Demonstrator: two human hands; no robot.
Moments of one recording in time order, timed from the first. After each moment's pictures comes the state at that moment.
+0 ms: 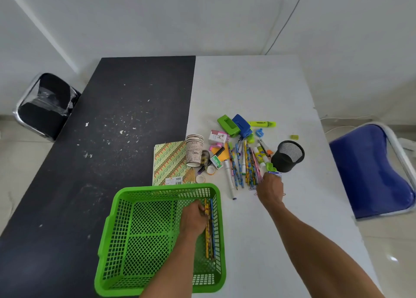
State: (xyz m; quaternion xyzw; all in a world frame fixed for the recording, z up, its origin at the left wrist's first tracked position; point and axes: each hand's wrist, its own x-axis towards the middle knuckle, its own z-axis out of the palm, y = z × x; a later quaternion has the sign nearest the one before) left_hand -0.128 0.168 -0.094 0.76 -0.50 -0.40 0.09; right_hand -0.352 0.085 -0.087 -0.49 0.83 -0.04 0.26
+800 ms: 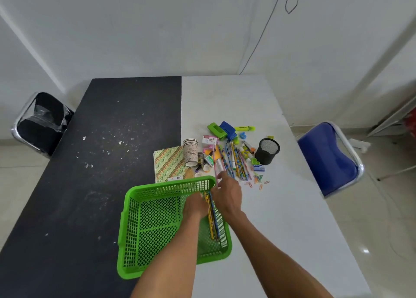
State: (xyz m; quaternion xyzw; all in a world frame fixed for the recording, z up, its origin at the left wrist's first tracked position) left_hand -0.111 0.197 -0.017 0.72 -0.56 -0.39 0.04; right_hand -0.205 0.200 0.020 -0.54 0.78 -0.23 0.23
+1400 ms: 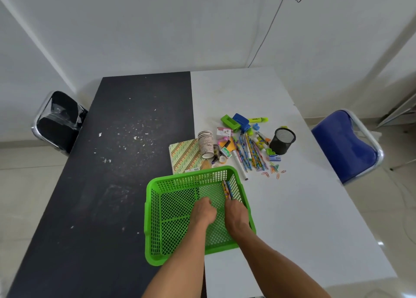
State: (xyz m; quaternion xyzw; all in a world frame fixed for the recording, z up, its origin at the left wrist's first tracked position) left_hand -0.054 0.231 -0.042 0.71 -0.59 -0.39 0.01; right_hand -0.158 0.256 -0.046 -0.62 0.76 0.06 0.18
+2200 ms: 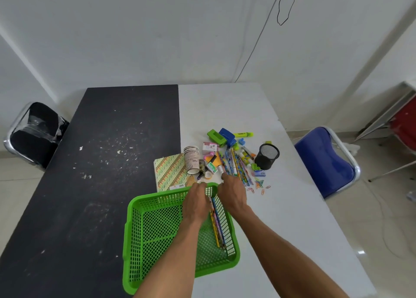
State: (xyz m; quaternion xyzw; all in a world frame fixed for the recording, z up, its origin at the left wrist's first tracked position) left_hand -0.089 0.179 -0.011 0.64 -0.70 -0.26 0.17; right_hand -0.205 0.171 0.023 -0.59 0.78 -0.14 0.18
